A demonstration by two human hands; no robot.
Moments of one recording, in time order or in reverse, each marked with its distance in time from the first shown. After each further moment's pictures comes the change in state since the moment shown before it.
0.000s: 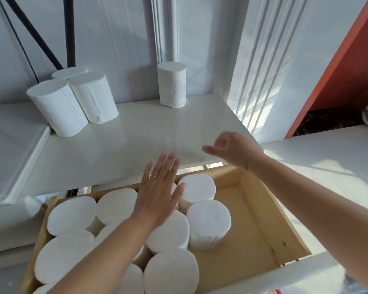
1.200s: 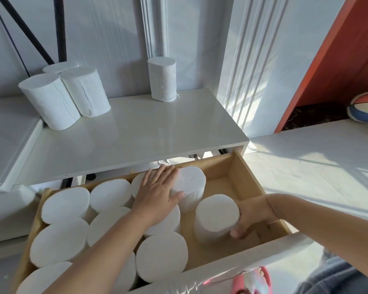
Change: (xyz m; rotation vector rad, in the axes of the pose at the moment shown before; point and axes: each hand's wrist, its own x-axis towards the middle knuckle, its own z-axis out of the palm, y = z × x) left_hand -0.018 0.012 0.021 -0.061 -0.232 -0.005; right_hand -0.116 0.083 0.036 0.495 -1.039 0.350
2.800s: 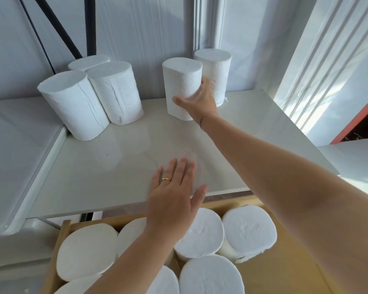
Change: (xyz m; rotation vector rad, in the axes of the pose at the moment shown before) left_hand 0.046 -0.066 -0.029 0.161 0.286 -0.152; right_hand 0.205 -0.316 -0.110 0.179 1.093 -0.815
